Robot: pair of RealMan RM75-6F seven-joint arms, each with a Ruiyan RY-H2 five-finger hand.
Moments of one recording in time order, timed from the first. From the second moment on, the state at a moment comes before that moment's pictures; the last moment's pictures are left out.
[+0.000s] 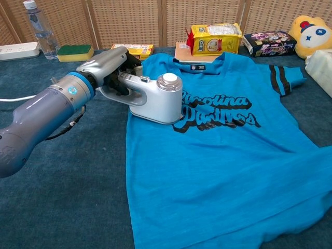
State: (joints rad) left arm -0.85 -1.96 -0.29 -0.92 1.23 1.00 0.01; right arm 0.18 -1.35 -0.07 -1.40 -1.71 1.43 -0.01
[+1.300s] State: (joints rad) left arm -0.86 -1.94 -0.26 -1.00 1.29 1.01 0.04; right arm 0.17 -1.33 -0.08 -1.41 -1.70 1.42 -0.03
